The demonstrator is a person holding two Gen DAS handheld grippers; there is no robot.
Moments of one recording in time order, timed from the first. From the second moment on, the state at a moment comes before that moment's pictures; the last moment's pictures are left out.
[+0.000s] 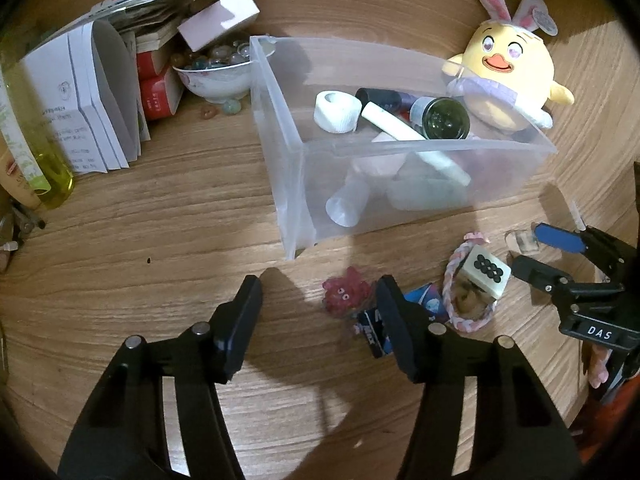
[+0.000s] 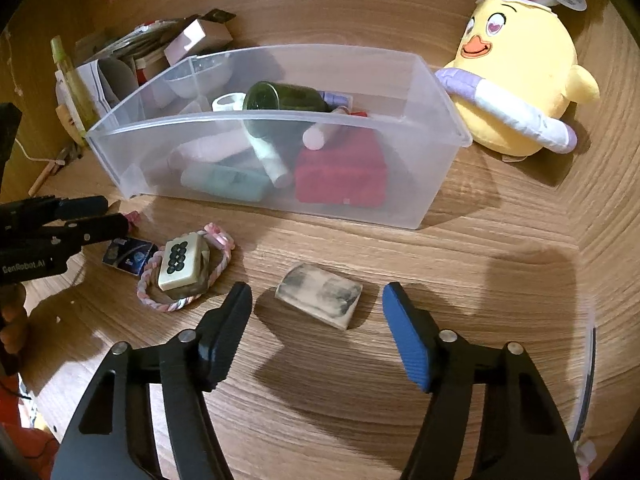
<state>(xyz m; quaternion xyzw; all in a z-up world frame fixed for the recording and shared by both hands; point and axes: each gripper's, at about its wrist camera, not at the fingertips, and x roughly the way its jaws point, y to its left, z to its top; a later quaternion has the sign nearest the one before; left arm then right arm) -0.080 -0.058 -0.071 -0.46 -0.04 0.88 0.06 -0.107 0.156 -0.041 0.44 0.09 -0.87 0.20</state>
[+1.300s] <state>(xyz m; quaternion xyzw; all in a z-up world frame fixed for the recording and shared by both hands) -0.062 -0.078 -0.045 -0.42 -0.06 0.90 0.04 -0.103 0.169 -0.019 0.39 0.06 -0.90 0.20</state>
